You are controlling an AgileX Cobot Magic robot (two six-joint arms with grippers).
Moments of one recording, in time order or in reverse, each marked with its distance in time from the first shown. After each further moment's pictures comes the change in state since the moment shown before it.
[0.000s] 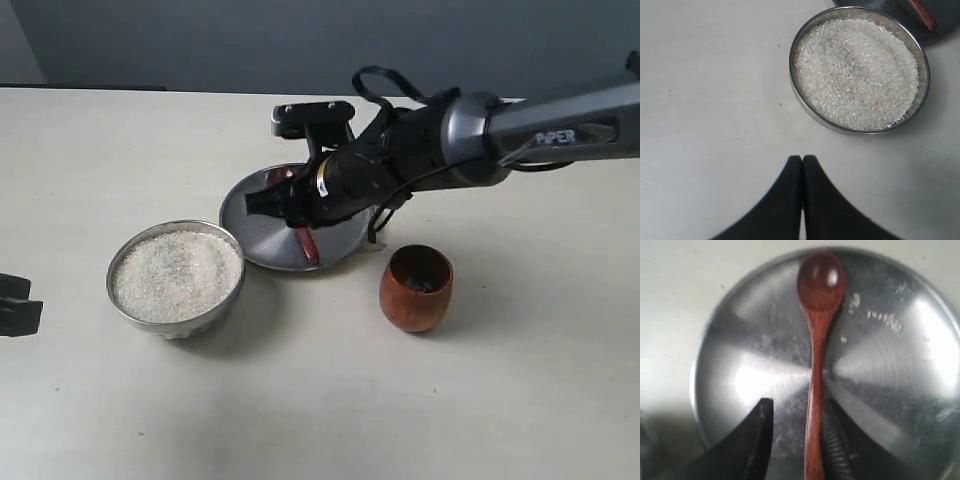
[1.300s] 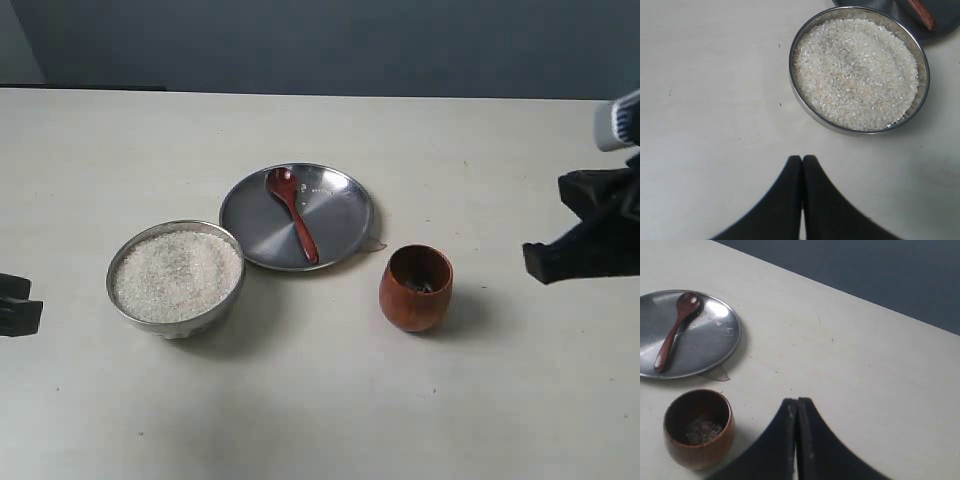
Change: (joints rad) left arm 0.000 0.000 0.000 0.000 0.000 0.000; right arm 0.000 -1.184 0.795 -0.751 0.253 0.376
